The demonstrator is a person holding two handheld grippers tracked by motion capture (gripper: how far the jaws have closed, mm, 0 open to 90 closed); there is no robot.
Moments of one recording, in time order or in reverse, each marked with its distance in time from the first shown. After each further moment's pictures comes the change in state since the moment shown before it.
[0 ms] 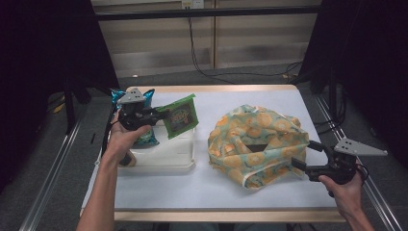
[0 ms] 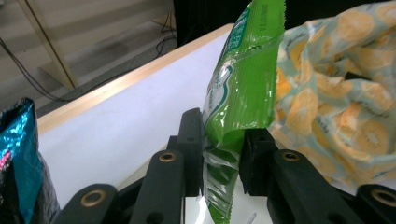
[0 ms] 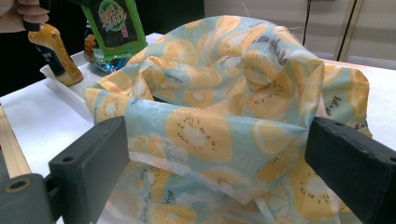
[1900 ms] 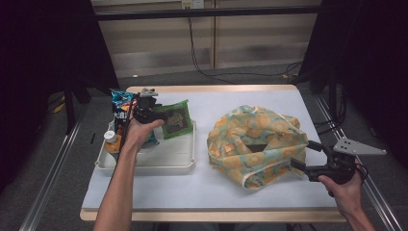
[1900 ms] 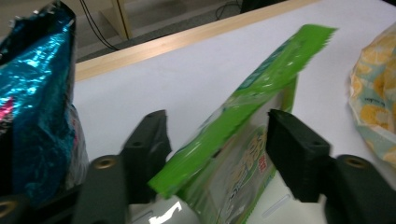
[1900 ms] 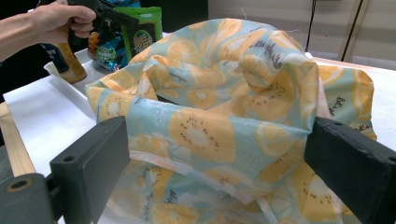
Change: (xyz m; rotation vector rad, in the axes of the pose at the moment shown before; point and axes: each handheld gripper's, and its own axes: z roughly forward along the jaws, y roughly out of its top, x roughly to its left) left arm 0.034 -0.019 0.065 0.099 0.233 -0.197; right arm 0.000 0.001 0.001 0.003 0.014 -0.010
